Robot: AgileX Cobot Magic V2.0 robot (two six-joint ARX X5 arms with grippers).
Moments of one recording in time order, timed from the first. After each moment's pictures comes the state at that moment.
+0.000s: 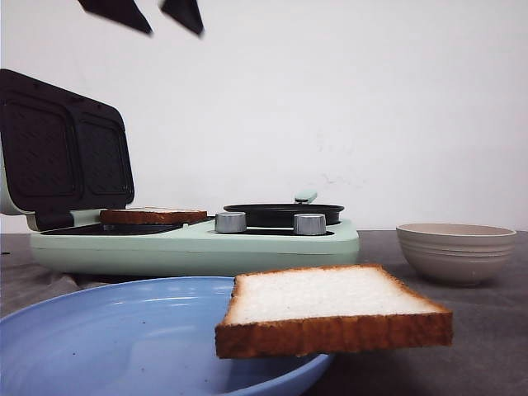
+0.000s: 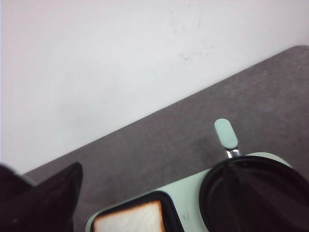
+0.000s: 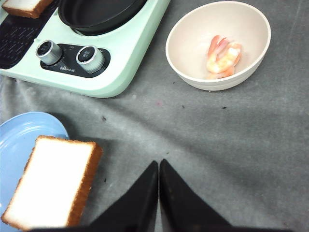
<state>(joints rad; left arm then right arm) -0.43 1.39 1.34 -0.18 -0.05 0.19 0.21 0.51 0.56 -0.69 -0.26 0.28</state>
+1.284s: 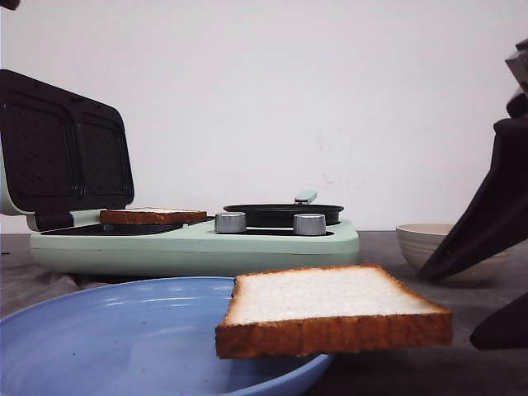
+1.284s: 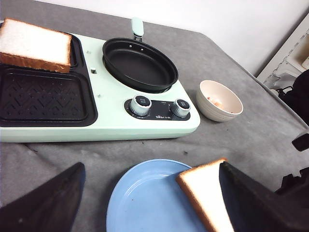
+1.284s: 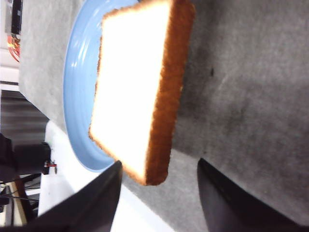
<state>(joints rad) -0.43 0.31 0.50 -0.49 0.24 -0.32 0.49 0.82 0.18 -0.07 -0.66 0.79</state>
